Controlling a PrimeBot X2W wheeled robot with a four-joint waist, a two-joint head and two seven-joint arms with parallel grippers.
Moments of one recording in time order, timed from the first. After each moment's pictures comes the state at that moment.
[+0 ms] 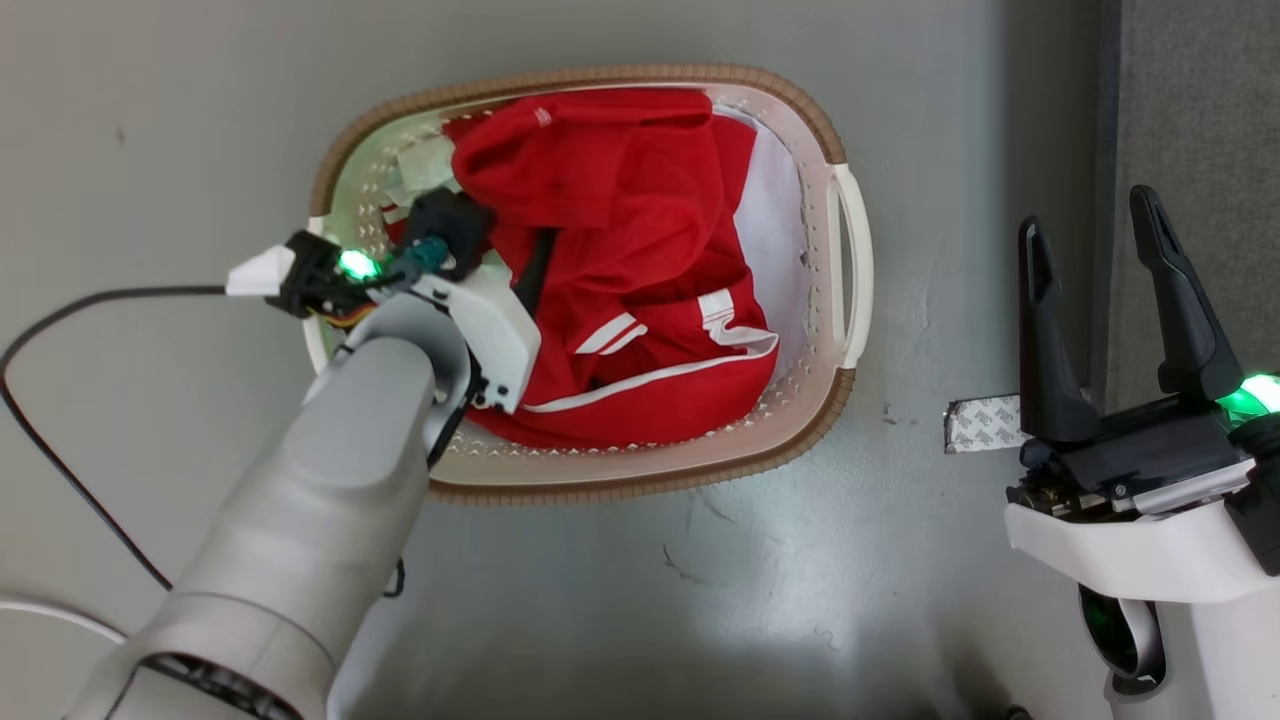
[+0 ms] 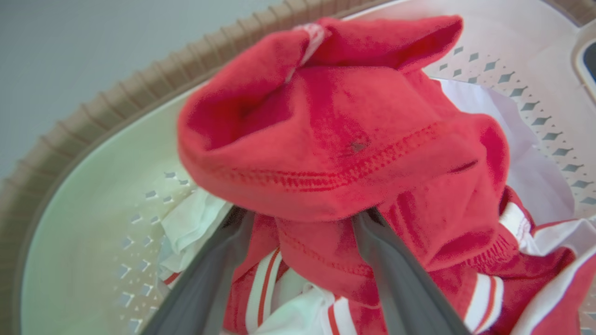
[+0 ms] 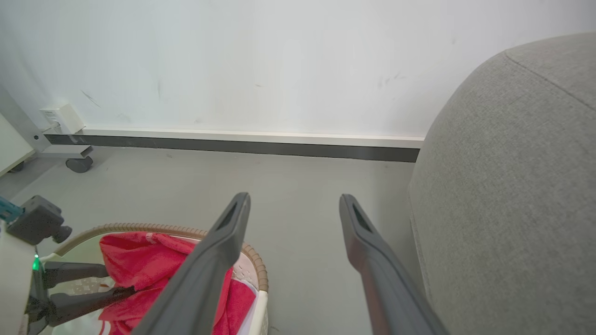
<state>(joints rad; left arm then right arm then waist) -1.07 0.12 -0.65 1.09 -0.25 -0.09 -0.26 -0.38 -0.05 0.12 -0.11 0.15 0.13 -0.26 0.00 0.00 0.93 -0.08</state>
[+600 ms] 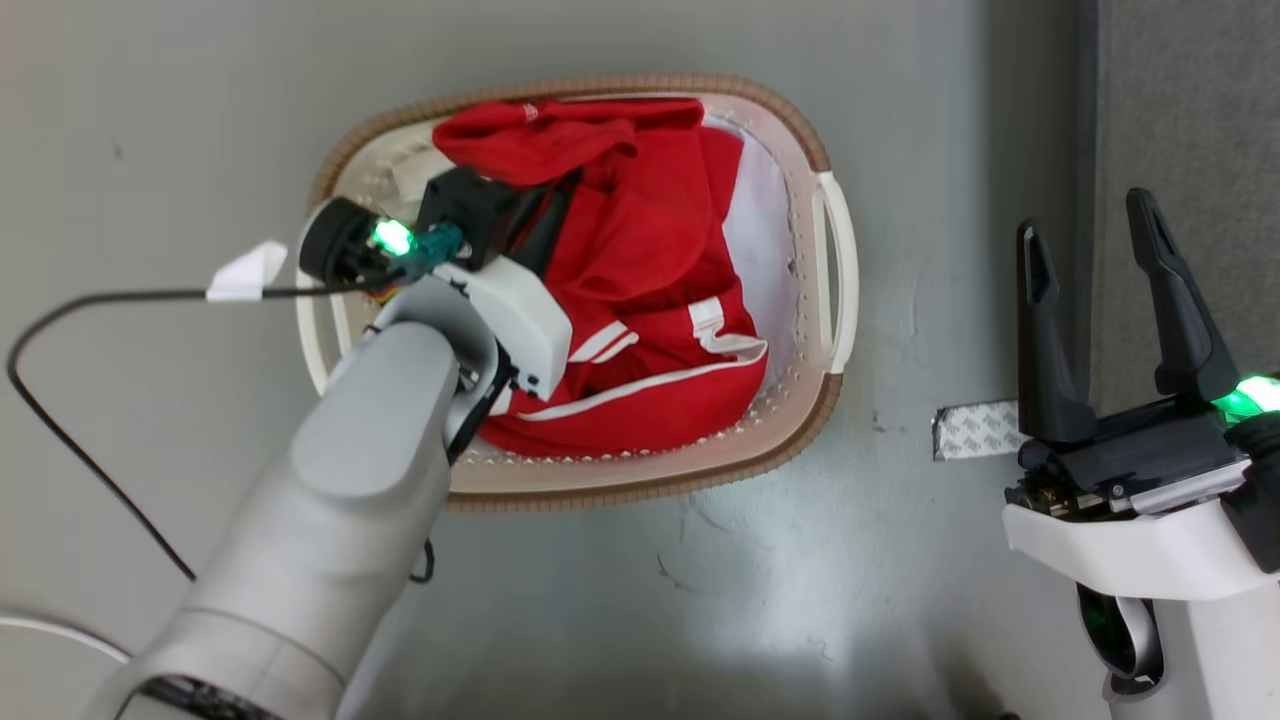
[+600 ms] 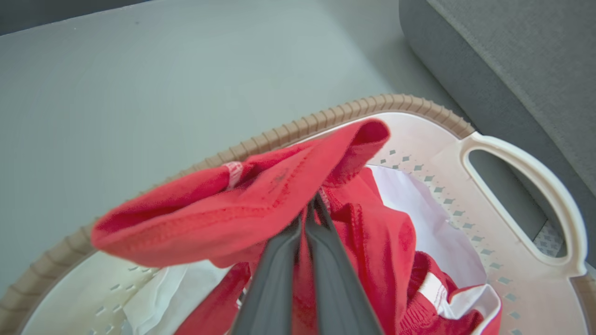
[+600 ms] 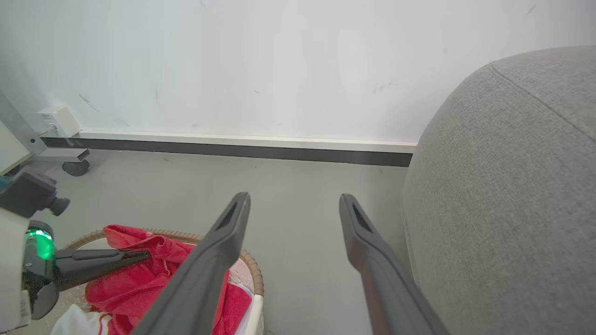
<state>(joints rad) -1.04 0.12 -0.60 0.90 -0.25 -0.09 -0.26 -0.38 -0.05 0.12 -0.11 0.15 0.13 -0.26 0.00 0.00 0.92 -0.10</state>
